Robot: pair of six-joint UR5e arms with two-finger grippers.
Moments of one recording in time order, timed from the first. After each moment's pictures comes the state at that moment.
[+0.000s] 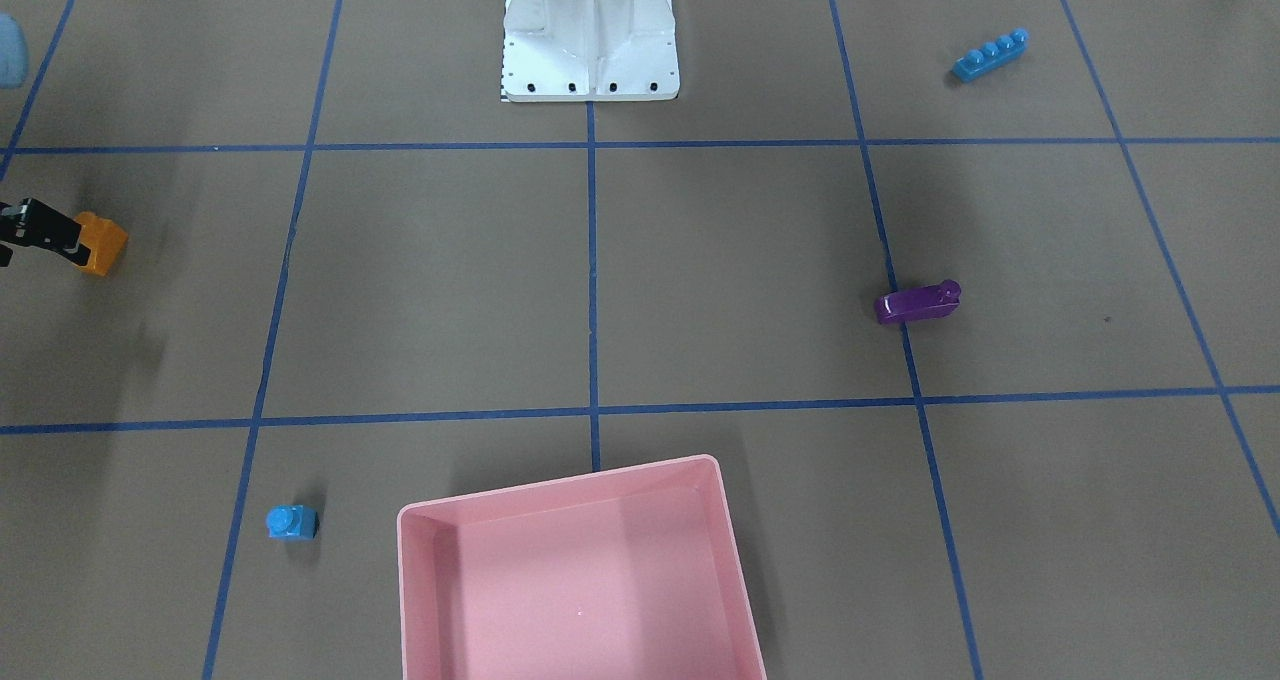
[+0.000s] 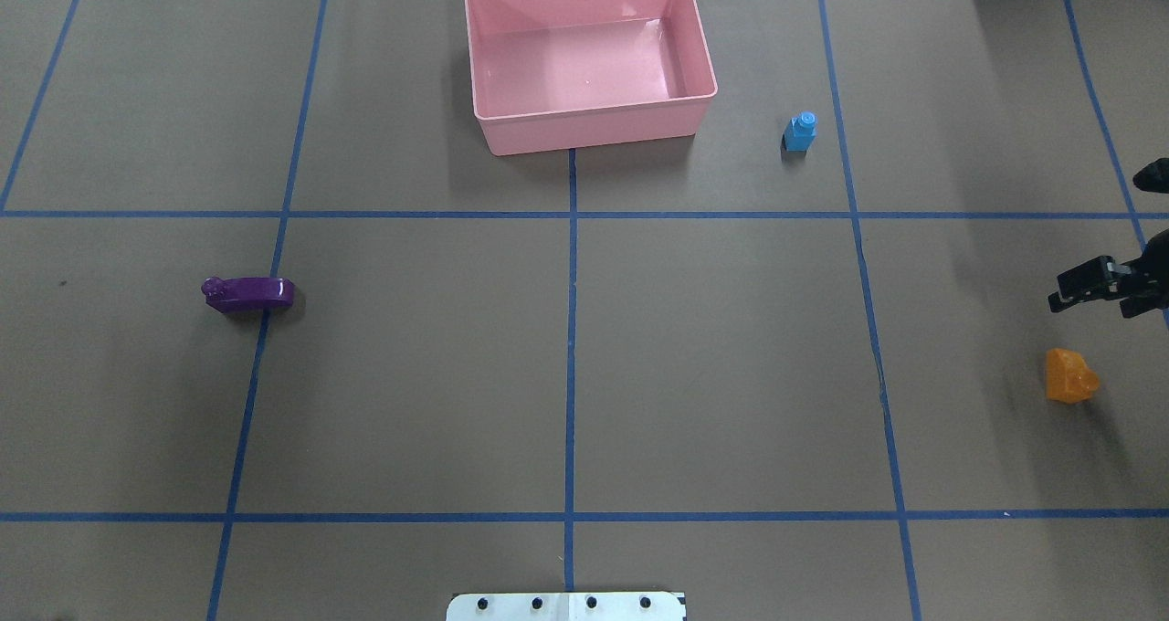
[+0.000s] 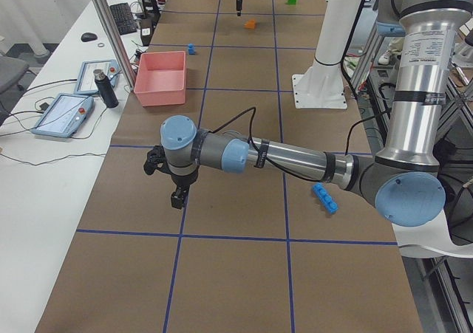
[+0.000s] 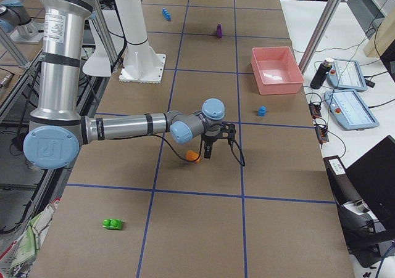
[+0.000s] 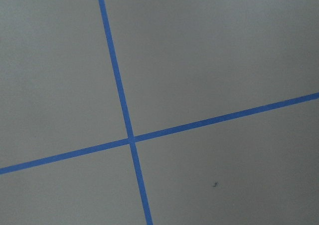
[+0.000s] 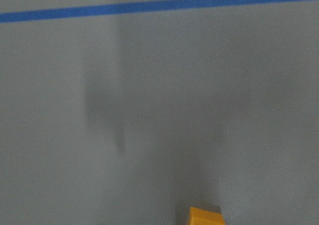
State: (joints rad) left arm -1.50 -1.66 -1.68 -1.60 -2.39 0.03; right arm 1.06 -1.72 1.76 -1.15 2.31 0.73
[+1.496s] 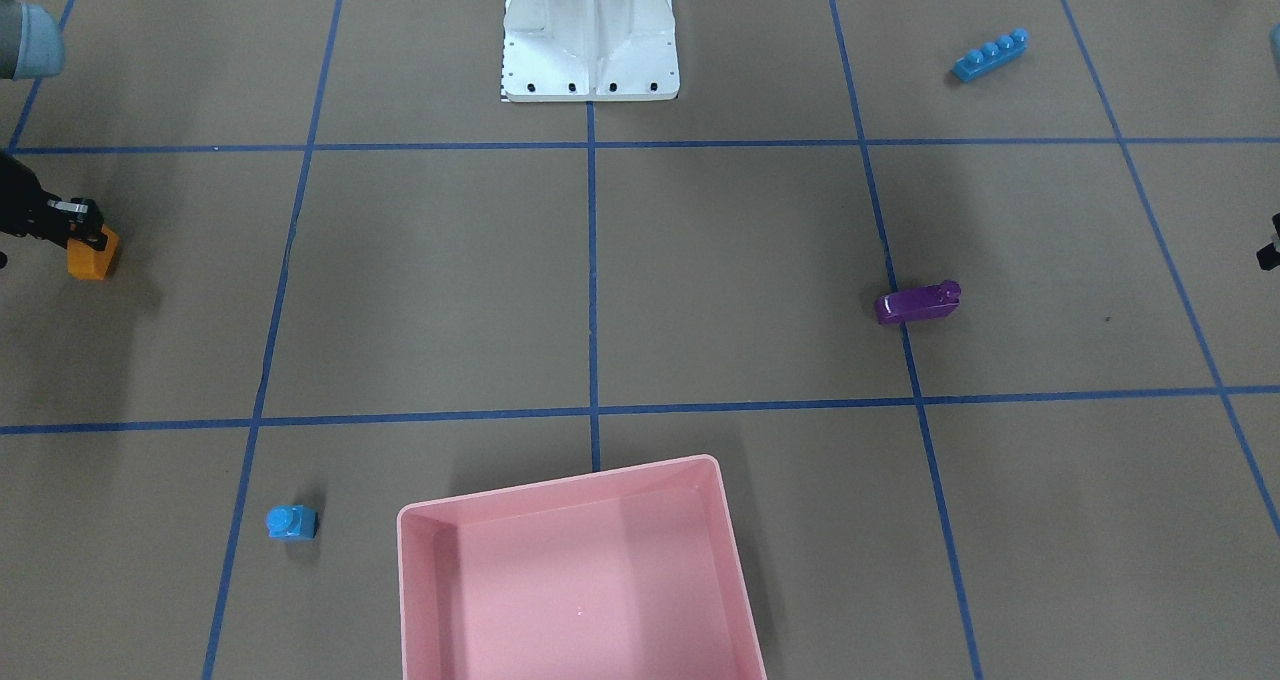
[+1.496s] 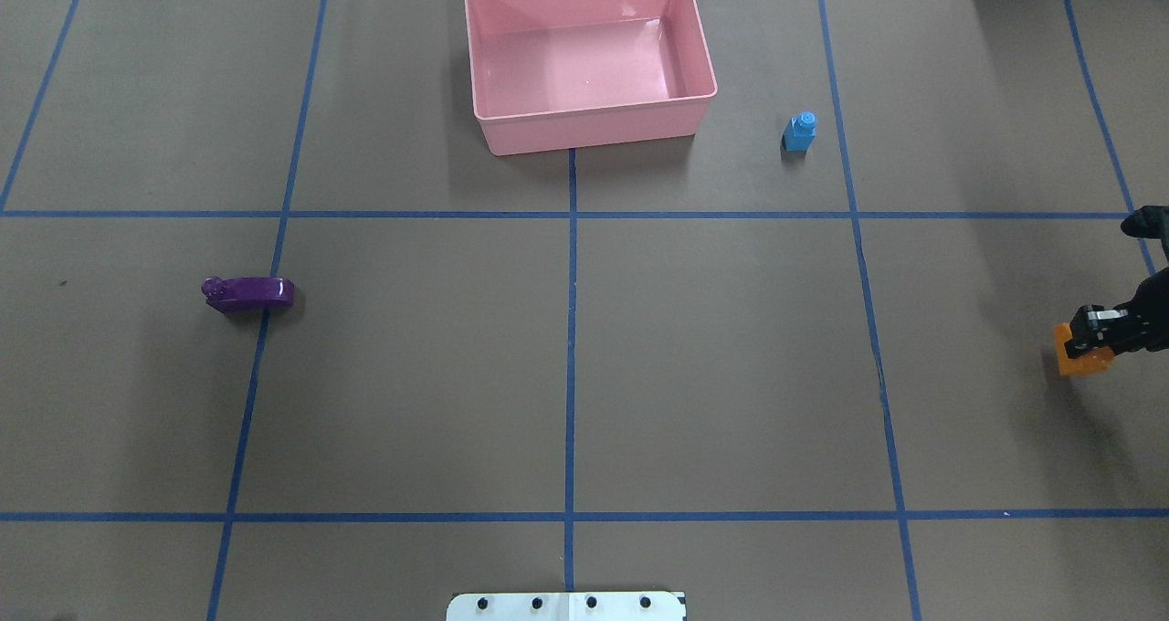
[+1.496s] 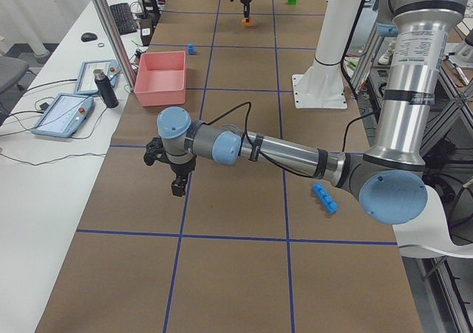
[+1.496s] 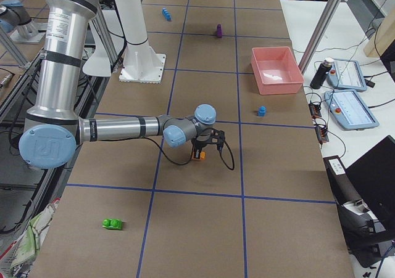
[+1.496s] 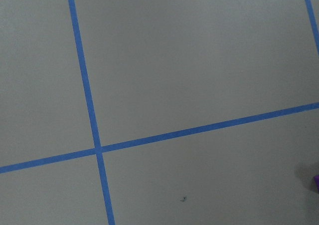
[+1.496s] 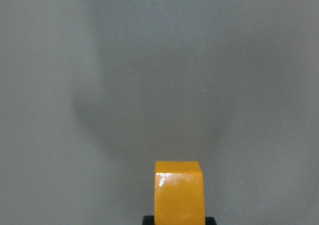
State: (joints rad) left arm -1.40 -1.69 -1.68 -1.62 -2.39 -0.13; right arm 1.06 -1.77 1.77 -1.17 2.30 0.74
